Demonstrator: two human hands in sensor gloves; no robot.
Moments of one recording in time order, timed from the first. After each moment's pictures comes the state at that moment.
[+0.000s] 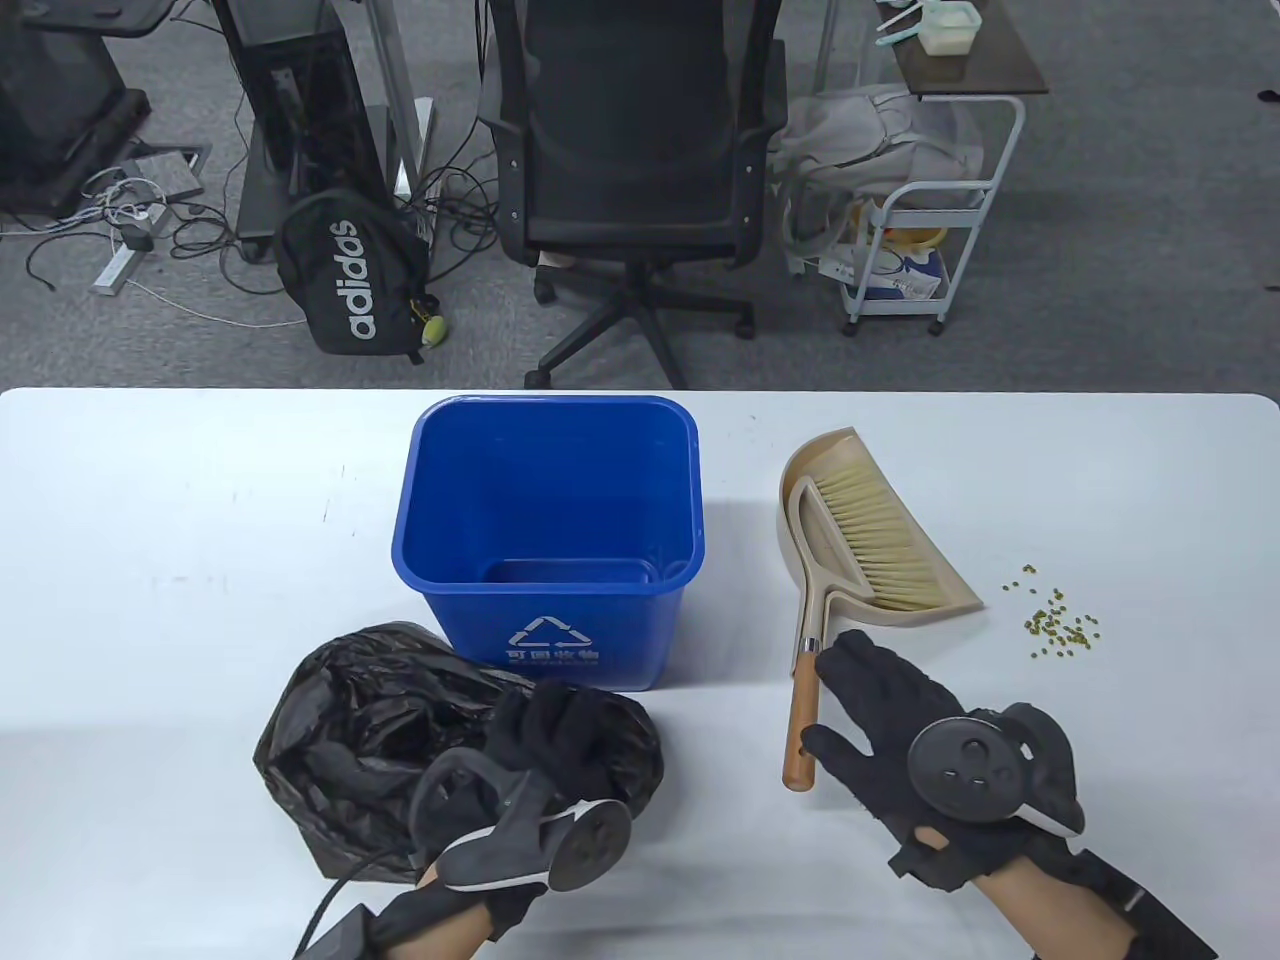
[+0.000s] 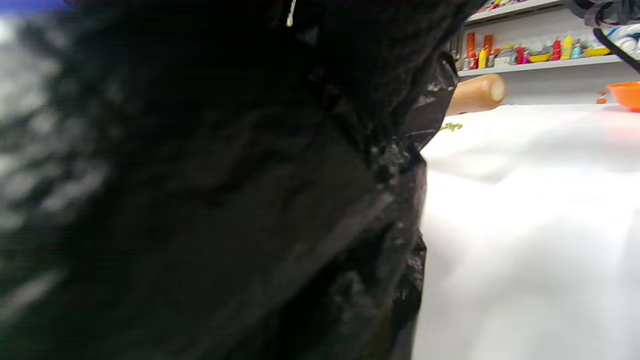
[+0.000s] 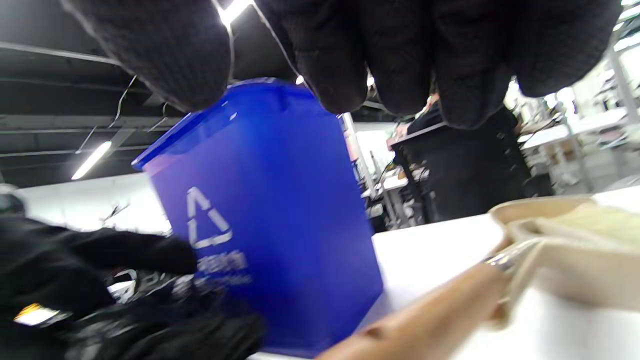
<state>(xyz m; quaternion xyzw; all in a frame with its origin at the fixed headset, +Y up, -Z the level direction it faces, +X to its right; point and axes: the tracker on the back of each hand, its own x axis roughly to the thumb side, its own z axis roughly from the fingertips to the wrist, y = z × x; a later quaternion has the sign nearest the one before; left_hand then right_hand) -0.088 -0.677 -0.202 -0.02 -0.31 -0.06 0.95 0.180 -0.637 -0.231 0.27 -0.06 0.94 0.21</state>
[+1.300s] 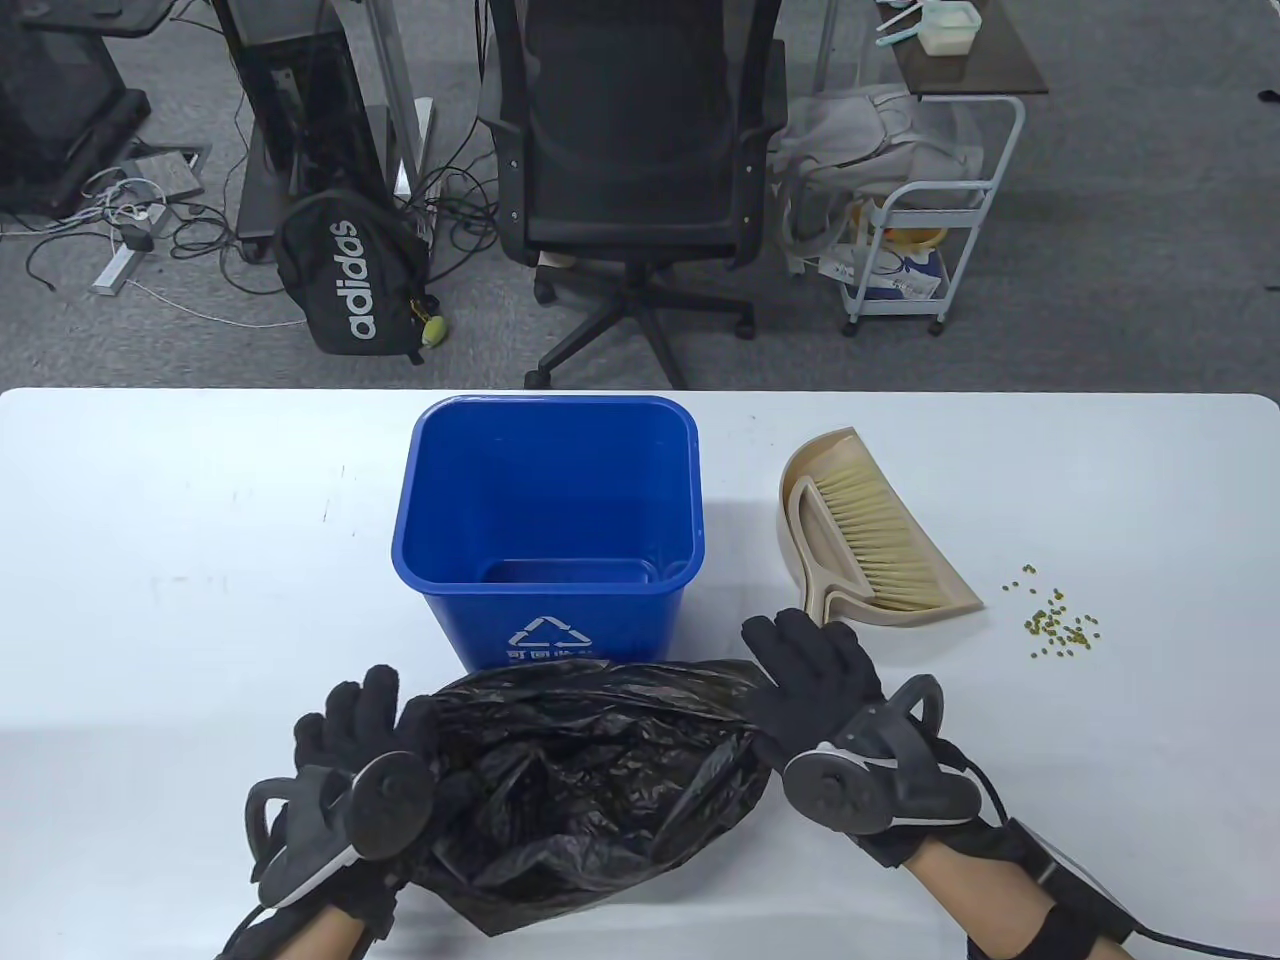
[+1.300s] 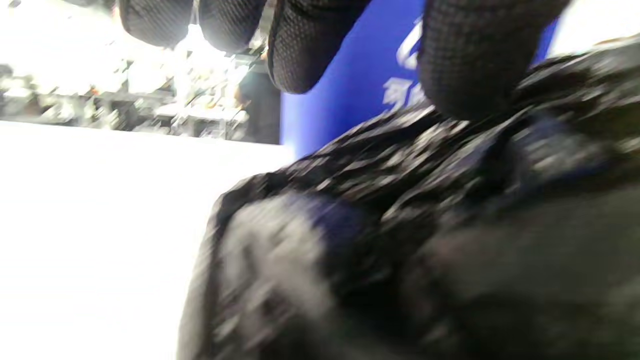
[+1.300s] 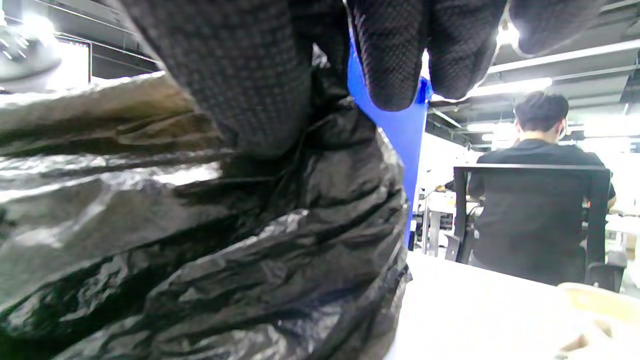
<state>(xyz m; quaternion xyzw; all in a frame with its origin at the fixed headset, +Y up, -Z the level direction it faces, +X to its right) -0.239 -0.696 -0.213 -0.04 -0.05 0.06 1.00 0.130 -0.627 -0.230 0.36 -0.13 0.92 0.03</state>
